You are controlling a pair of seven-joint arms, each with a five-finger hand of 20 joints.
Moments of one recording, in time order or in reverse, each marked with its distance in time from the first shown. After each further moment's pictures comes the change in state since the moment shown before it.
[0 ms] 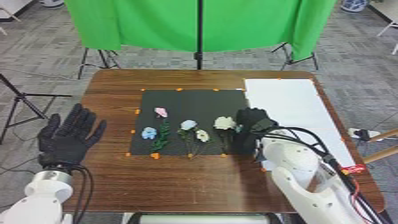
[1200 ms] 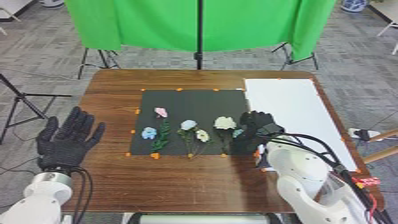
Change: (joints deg) left arm 0.7 0.0 -0.1 -0.2 -2.1 1.9 1.0; right arm -5.5 1.0 2.7 -7.7 4.4 -1.5 6.5
